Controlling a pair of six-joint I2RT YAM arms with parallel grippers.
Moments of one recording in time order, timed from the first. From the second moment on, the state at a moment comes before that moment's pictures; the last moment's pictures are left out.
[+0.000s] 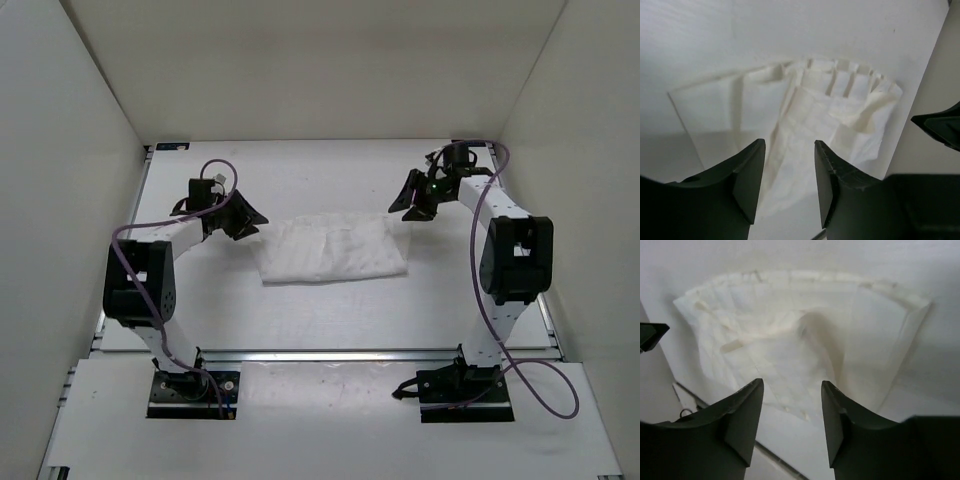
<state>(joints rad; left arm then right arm) -0.09 1.67 0.99 -0.13 0.48 -0.72 0.04 1.85 1.42 -0.62 -0.60 0.38</state>
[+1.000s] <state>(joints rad) -0.25 1.60 0.80 0.21 0.23 -0.59 0.11 1.68 0.99 -0.14 -0.52 0.26</state>
